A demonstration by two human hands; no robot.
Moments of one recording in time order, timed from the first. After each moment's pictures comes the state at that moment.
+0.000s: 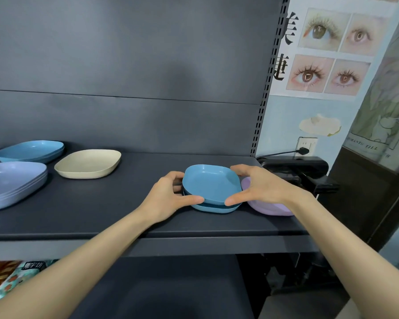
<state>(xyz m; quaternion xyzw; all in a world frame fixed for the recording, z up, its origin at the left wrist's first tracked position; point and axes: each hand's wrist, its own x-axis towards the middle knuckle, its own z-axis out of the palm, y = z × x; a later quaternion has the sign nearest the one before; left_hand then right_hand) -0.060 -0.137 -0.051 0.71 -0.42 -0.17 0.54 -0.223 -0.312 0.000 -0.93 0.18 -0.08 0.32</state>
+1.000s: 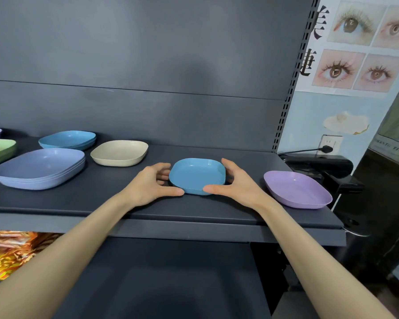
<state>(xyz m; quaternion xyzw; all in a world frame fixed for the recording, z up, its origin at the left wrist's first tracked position) -0.002 -0.069 -0.053 0.77 -0.41 -0.14 0.47 -0.161 -0.250 -0.047 -0.86 0.18 -0.15 0.44</state>
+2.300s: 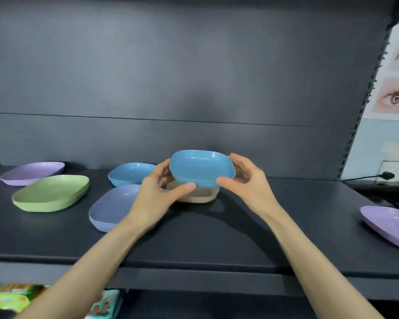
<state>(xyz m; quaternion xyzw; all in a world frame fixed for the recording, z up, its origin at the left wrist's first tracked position) 0.113 0.057 -0.011 0.62 -0.41 -0.05 0.67 -0.001 -0.119 -0.004 -0.77 0.10 -0.35 0.52</state>
